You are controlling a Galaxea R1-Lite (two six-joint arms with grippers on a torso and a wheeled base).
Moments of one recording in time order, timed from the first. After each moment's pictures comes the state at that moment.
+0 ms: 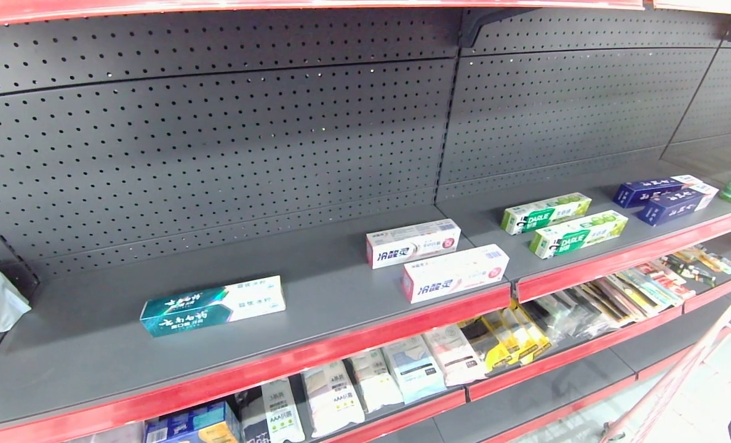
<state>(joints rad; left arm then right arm) 0.00 0.00 0.00 0.00 0.00 -0.01 -1.00 2.09 -0.44 -0.32 0.12 -1.57</state>
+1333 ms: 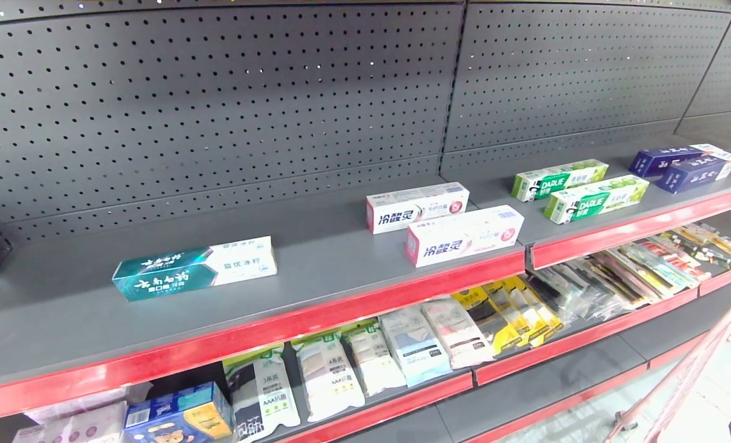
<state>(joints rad) 0.00 0.00 0.00 0.00 0.00 -0.01 -1.00 2.09 -0.44 -0.32 0.12 -1.57</state>
